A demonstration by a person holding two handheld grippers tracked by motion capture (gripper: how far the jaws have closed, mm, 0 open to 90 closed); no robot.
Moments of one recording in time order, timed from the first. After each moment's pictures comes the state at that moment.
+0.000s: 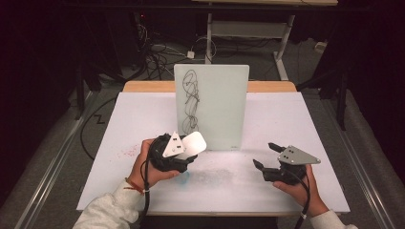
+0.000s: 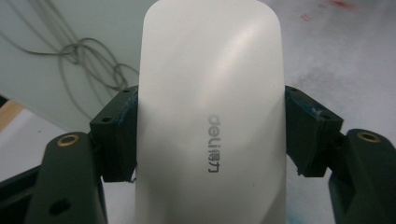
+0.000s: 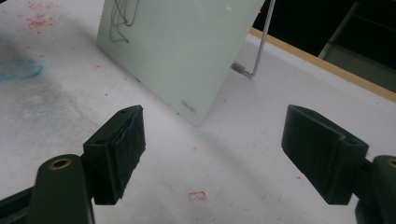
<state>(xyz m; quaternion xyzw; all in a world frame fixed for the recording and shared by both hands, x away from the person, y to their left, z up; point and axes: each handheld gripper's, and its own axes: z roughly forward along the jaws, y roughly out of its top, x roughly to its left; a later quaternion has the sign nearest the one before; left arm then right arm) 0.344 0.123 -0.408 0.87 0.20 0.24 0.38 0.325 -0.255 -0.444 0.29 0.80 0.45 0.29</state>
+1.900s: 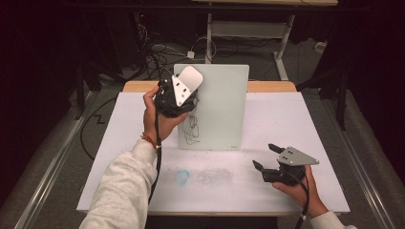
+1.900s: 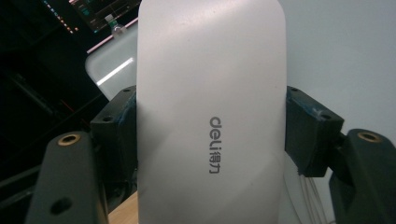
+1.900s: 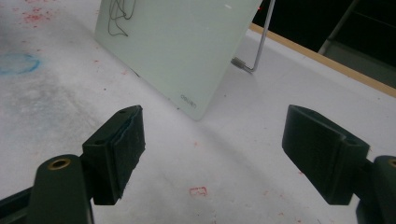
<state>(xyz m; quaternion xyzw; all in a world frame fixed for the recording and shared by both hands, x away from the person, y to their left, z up) 0.429 0.096 -0.342 0.75 0.28 0.46 0.38 0.325 -0.254 -0.448 0.29 0.80 0.44 0.29</state>
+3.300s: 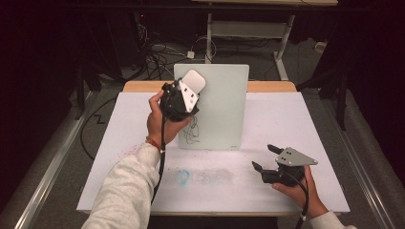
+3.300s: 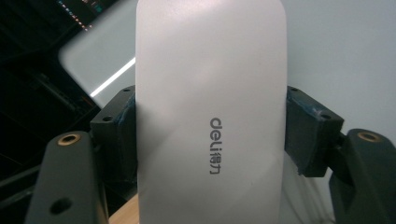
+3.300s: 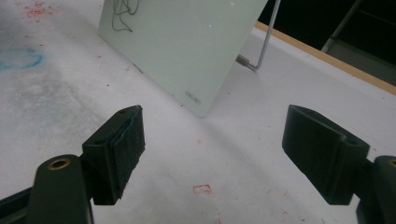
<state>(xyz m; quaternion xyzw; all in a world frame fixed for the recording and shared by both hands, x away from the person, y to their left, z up) 0.423 0.079 -0.360 0.75 0.28 0.49 0.34 0.324 -0.251 -0.449 0.29 0.80 0.44 0.29</state>
